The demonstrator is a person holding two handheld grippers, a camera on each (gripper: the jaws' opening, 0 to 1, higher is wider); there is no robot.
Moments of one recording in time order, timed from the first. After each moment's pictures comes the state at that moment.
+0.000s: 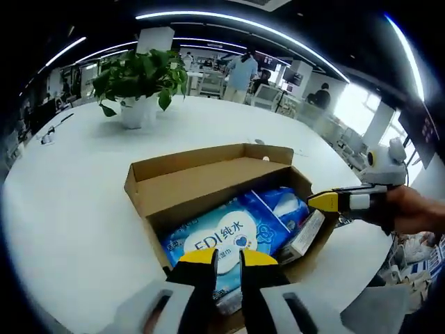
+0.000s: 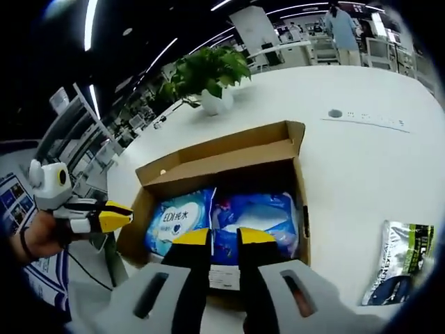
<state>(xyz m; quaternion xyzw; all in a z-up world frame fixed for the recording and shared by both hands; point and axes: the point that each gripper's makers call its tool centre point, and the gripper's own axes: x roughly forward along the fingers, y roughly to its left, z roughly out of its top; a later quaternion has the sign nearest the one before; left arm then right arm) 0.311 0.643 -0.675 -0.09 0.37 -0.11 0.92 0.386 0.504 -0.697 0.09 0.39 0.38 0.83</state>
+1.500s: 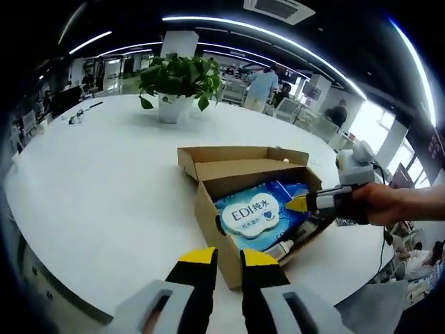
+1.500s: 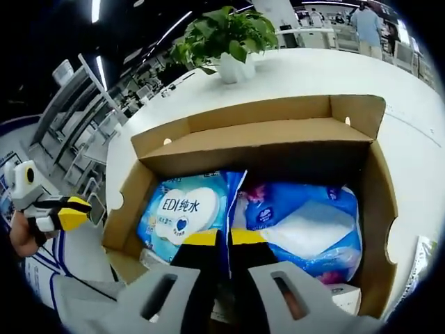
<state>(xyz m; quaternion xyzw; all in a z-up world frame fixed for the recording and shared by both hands) 0.251 0.694 -0.671 -0.13 0.35 -0.05 0.92 0.373 0.559 -0.736 0.03 0.44 0.42 0.80</state>
